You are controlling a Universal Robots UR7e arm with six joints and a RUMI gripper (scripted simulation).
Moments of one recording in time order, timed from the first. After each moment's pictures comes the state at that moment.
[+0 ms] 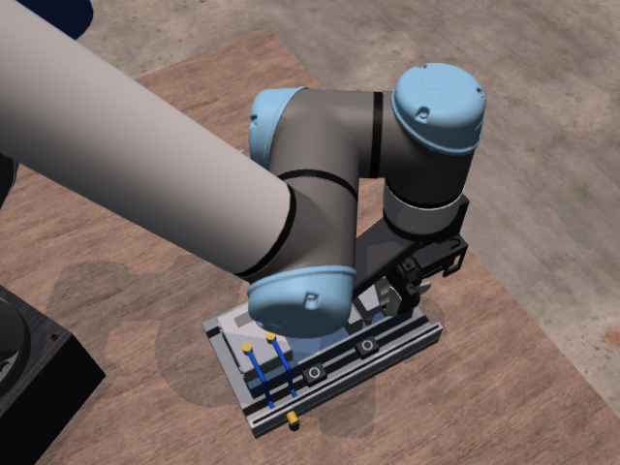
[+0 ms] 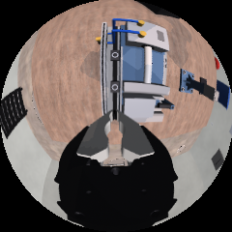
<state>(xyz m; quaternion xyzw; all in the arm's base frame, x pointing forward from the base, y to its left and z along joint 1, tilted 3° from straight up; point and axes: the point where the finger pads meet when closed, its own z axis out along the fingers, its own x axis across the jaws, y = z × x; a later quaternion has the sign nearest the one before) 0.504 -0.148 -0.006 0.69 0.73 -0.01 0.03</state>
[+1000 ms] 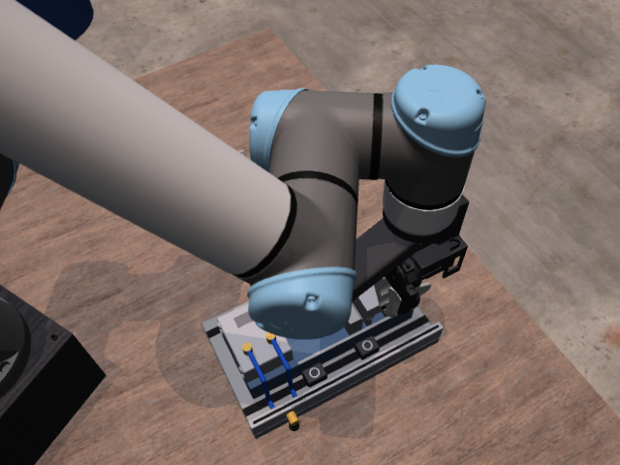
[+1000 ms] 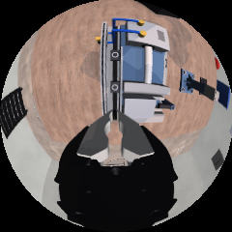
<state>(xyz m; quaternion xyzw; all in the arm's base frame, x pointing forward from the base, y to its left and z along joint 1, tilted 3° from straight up) 0.504 -0.148 -0.008 0.69 0.73 -0.01 0.03</state>
